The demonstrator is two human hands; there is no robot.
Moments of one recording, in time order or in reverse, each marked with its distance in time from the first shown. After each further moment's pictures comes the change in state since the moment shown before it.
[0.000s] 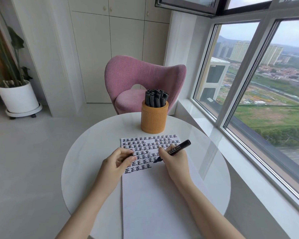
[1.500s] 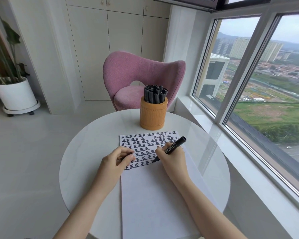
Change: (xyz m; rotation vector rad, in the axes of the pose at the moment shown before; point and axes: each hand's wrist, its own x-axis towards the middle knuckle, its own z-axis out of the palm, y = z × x) left_hand -0.003 0.004 0.002 0.106 -0.017 -0.001; right_hand -0.003 0.003 0.004 -0.073 -0.017 -0.061
